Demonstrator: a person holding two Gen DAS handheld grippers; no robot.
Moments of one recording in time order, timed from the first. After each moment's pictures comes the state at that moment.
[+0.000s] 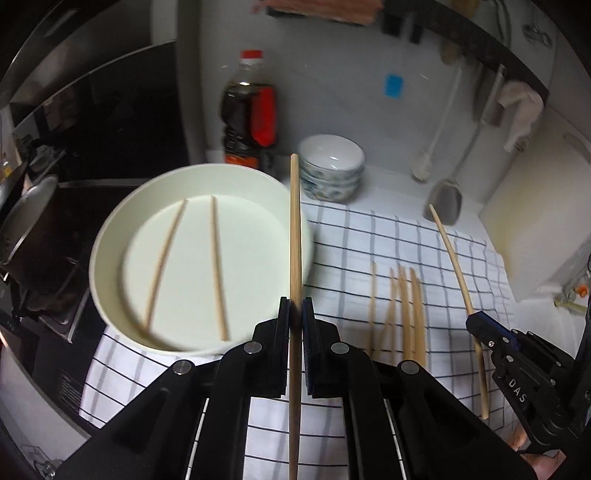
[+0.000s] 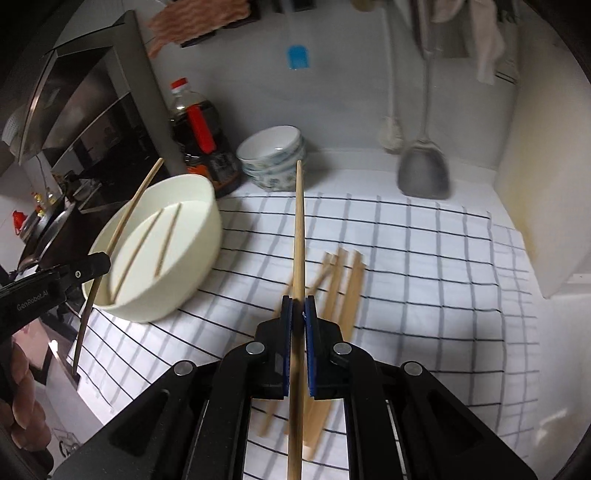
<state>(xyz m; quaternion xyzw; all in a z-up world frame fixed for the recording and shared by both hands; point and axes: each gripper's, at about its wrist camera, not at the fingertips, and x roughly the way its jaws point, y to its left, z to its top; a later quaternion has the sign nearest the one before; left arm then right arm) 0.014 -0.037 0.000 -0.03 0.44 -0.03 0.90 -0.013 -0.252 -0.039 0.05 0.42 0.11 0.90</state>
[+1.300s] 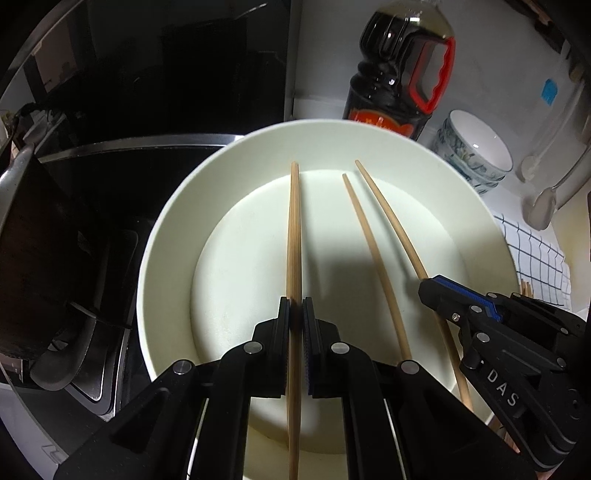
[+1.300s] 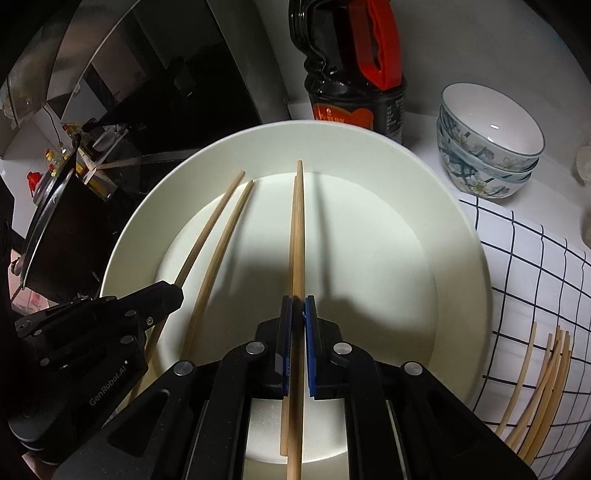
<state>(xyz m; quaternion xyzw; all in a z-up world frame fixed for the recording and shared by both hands) 0.134 0.118 -0.087 -0.03 0.53 -0.01 0.85 0.134 -0.025 -0.099 0.02 0.52 0.19 0.83</state>
